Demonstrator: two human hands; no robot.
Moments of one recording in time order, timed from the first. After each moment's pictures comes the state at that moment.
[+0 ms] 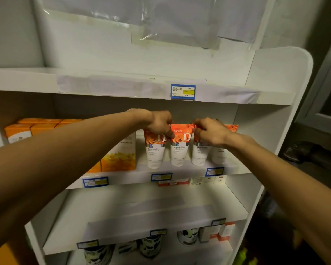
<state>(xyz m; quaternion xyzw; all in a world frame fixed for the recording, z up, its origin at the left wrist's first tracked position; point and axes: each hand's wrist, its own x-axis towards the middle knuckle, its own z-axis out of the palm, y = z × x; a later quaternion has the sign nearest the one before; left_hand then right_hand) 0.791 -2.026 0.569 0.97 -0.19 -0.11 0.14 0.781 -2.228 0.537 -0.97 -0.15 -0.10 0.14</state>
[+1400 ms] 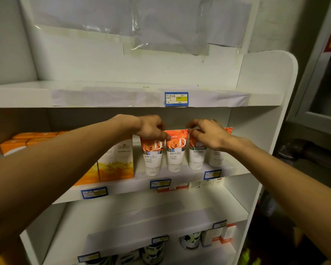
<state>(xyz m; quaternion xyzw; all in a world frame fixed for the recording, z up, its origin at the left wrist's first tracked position) 0.786 -2.012 0.577 0.96 -0.20 -0.10 0.16 0.772 -2.234 0.541 -0.97 -0.15 -0.14 0.14</state>
